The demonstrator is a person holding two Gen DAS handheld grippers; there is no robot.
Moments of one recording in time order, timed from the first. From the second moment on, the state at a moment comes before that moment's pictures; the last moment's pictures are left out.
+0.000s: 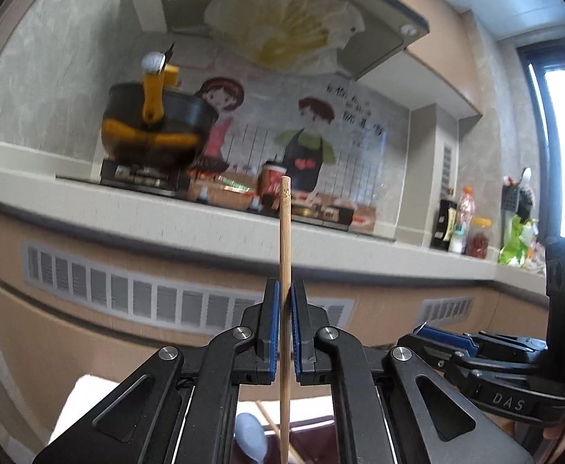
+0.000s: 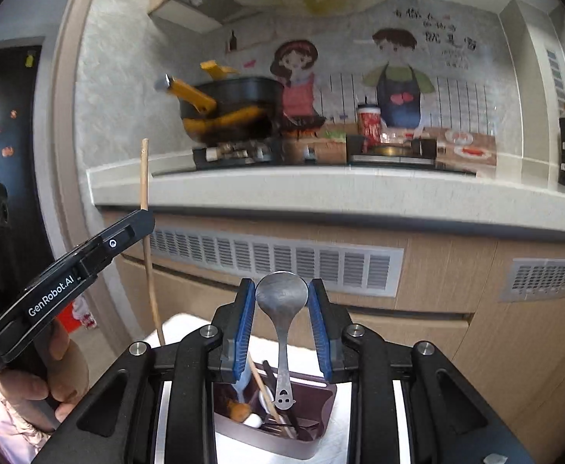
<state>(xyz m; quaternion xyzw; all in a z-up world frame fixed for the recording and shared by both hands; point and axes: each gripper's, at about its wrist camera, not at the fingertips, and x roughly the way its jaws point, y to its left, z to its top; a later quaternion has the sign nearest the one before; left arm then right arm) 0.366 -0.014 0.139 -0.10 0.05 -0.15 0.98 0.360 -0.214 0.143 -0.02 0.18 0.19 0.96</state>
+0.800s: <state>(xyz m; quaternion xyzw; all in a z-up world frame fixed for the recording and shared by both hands) 0.348 -0.011 0.039 -0.11 0.23 -0.13 0.96 0.362 -0.216 0.040 0.00 0.28 0.17 0.94</state>
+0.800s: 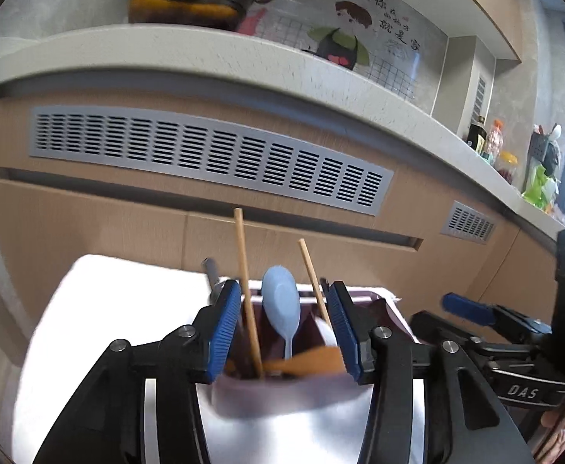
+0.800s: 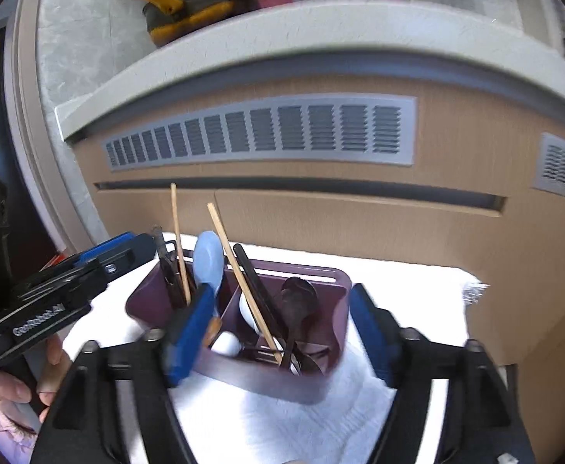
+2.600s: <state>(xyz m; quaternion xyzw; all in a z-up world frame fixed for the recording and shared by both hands) 0.156 -0.028 0.020 -0.02 0.28 -0.05 0.96 0.166 -0.233 0.023 -0.02 0.27 0.03 0.96</state>
